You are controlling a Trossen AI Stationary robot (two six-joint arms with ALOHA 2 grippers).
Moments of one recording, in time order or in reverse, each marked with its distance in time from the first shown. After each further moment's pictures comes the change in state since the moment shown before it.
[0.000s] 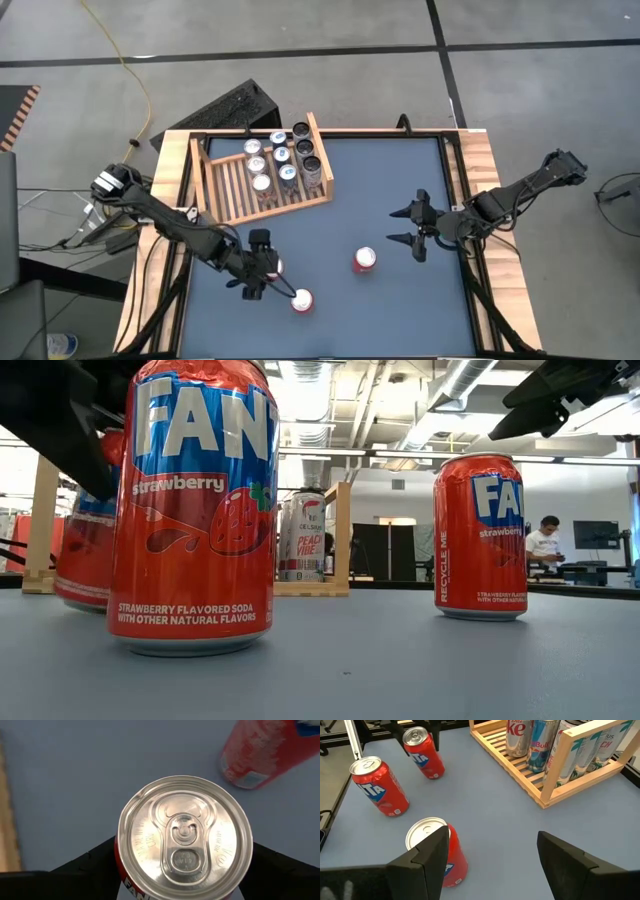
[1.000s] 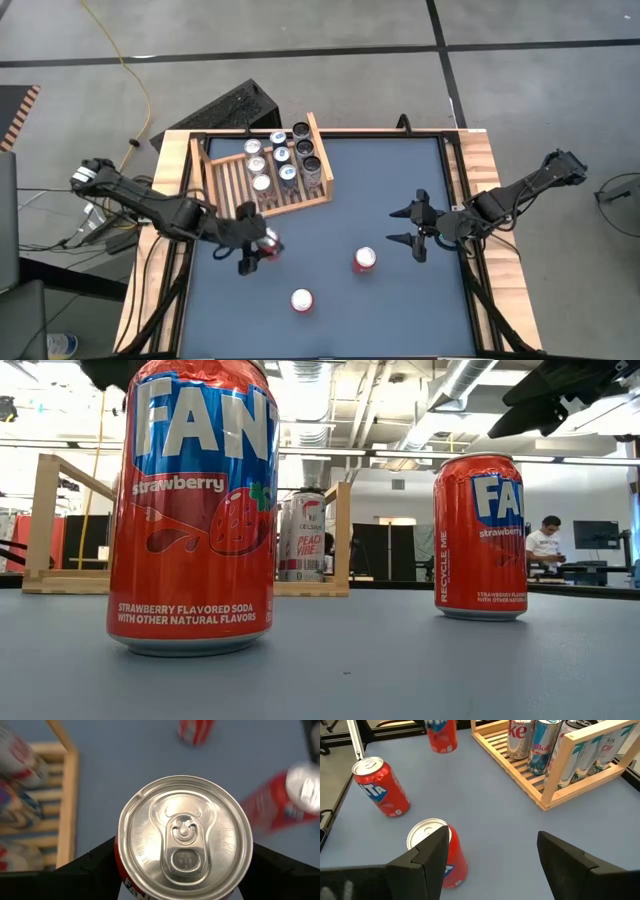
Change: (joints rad) left arm 0.154 -0.294 0.000 -0.082 0.002 -0.062; right arm 0.000 0.000 0.000 0.009 -0.002 -0.018
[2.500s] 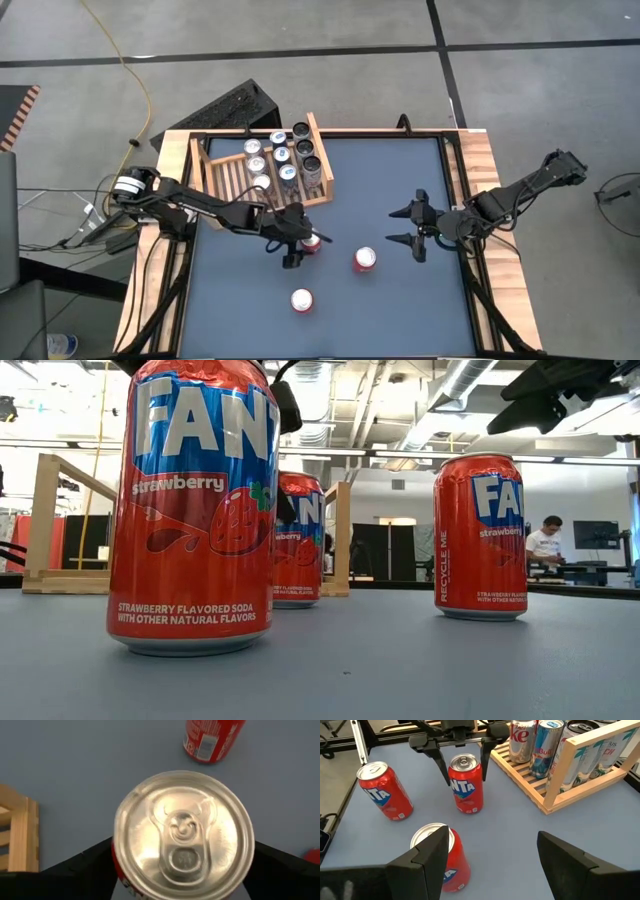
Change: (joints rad) left arm 0.233 0.469 0.000 0.546 0.199 0.314; right arm 0.000 0.000 0.000 0.023 -0.003 -0.006
